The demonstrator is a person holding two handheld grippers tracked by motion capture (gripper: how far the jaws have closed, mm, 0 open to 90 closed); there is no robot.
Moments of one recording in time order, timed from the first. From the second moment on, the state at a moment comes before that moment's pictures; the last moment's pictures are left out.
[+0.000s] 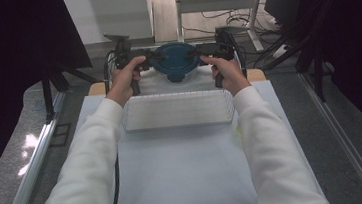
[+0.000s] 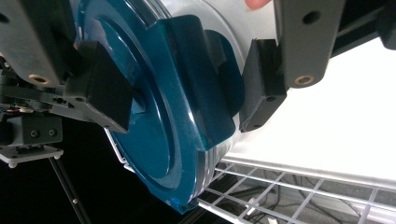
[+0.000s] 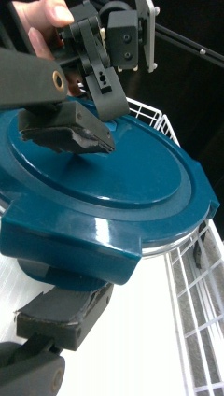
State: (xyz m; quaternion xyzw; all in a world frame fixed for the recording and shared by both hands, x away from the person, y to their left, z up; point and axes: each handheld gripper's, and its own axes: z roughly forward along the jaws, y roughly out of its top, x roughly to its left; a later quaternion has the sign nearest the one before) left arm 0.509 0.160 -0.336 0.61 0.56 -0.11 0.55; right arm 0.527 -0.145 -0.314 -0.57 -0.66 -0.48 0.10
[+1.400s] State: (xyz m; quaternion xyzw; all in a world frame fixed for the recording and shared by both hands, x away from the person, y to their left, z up) left arm 0.320 0.155 -0.375 0.75 0.43 0.08 0.50; right arm 0.345 -0.222 -0.328 -0.38 -0.77 -0.49 -0.13
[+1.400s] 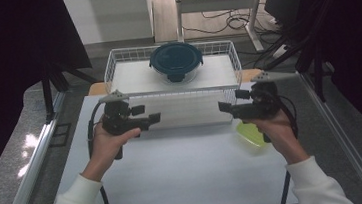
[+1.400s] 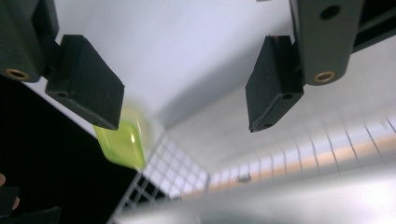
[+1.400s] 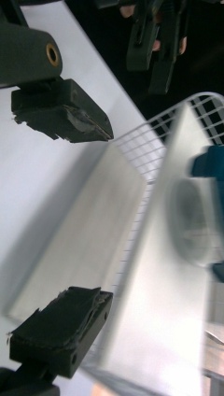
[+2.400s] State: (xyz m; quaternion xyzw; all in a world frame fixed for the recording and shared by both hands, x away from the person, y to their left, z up) left arm 0.262 0.160 -0.466 0.79 0.43 0.11 0.41; right arm 0.298 -0.252 -0.424 -0.40 -0.82 -0.42 -0.07
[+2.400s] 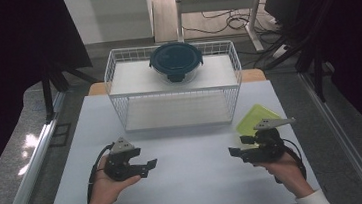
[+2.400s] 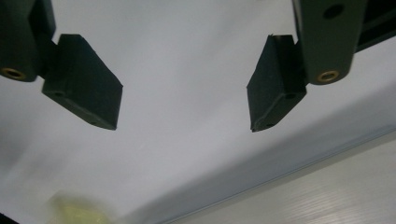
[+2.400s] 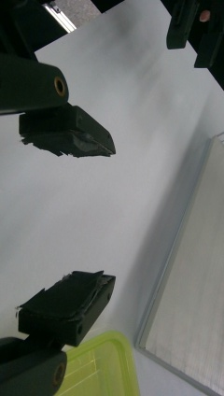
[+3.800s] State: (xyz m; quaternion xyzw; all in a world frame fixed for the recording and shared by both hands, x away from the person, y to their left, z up) left arm 0.269 0.161 -0.478 0.80 0.44 0.09 0.39; right arm 0.441 -0.328 -0.411 -0.48 -0.83 -0.24 -0.17
